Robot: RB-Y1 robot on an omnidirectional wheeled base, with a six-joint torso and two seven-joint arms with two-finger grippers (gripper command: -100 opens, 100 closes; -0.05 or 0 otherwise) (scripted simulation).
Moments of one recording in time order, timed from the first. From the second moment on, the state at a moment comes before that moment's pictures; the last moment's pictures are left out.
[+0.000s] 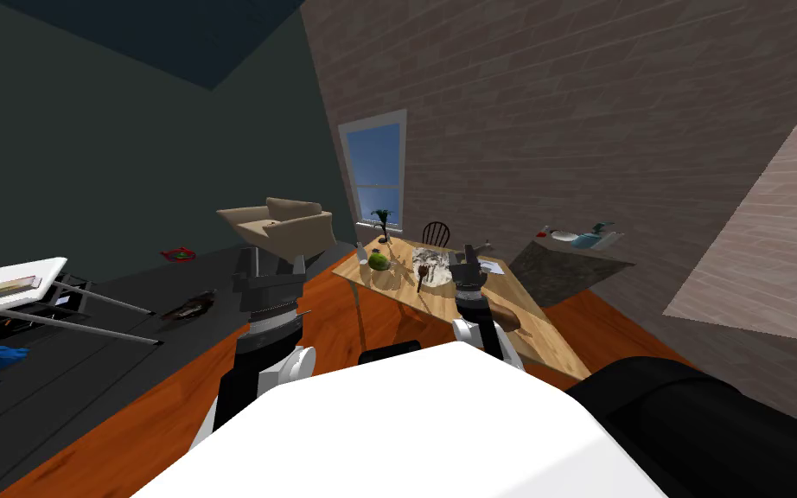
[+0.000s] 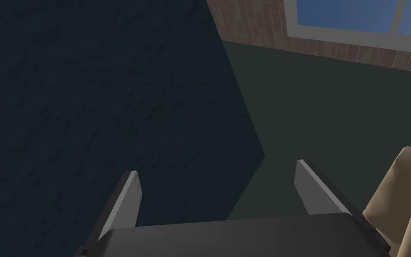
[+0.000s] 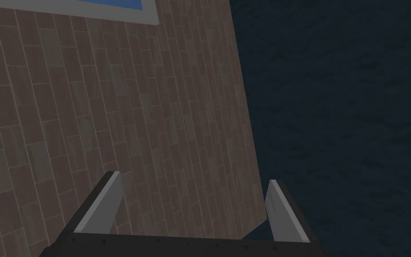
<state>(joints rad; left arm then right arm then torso) 0.53 0.00 -0.07 -2.39 -0.02 -0.45 0.15 0.52 -0.05 -0.07 -2.24 0.07 -0.56 -0.16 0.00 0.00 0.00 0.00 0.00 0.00</state>
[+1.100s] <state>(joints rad) 0.53 0.00 -0.07 -2.39 -0.02 -0.45 0.15 0.43 -0.18 -0.05 -1.95 -0.07 -0.61 -0.39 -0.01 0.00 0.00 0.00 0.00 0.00</state>
